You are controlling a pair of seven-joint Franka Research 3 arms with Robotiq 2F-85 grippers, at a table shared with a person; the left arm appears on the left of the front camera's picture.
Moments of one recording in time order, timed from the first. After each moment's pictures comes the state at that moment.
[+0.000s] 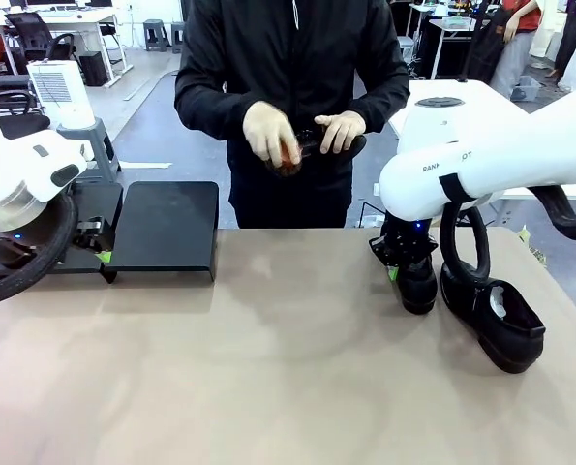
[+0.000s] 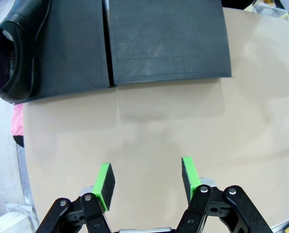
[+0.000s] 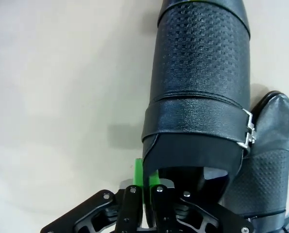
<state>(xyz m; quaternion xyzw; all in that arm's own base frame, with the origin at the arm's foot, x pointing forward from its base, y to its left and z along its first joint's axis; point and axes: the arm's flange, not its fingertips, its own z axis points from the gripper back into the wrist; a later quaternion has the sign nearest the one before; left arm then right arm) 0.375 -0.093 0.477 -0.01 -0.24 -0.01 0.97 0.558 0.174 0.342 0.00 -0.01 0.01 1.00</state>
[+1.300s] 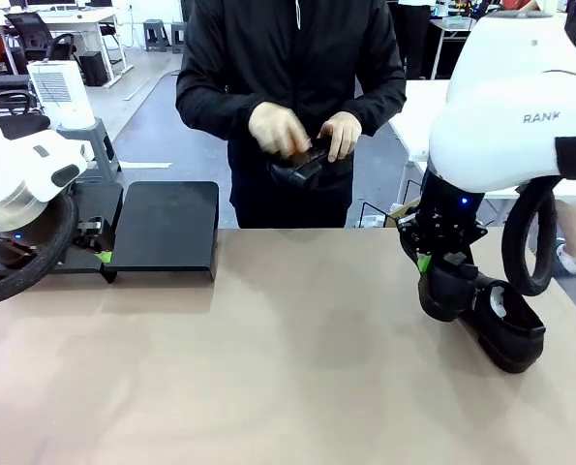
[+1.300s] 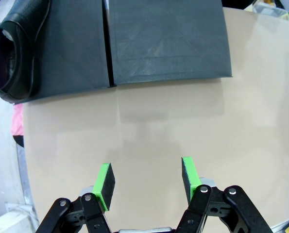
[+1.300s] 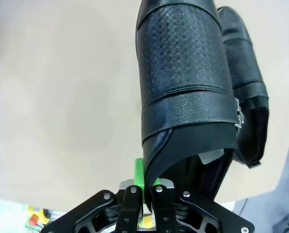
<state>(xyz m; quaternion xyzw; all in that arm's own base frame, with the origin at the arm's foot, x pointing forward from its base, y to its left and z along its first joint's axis) 0.375 -0.093 0.477 -0.01 -0.24 -0.01 0.97 0.439 0.175 0.466 0.01 -0.03 -0.05 1.00</state>
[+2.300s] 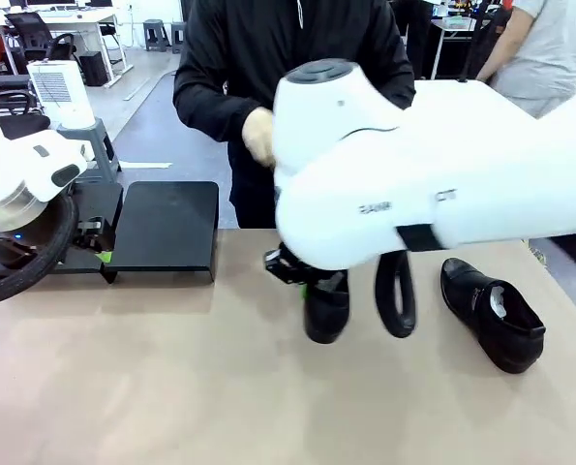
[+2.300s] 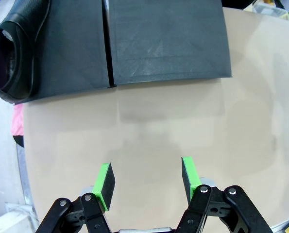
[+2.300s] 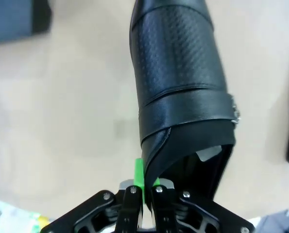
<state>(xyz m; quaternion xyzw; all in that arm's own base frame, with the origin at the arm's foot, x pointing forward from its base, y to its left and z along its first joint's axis) 0.375 -0.093 0.477 -0.01 -0.24 -0.01 0.97 0.408 0.392 0.429 -0.01 -0.08 0.03 1.00</state>
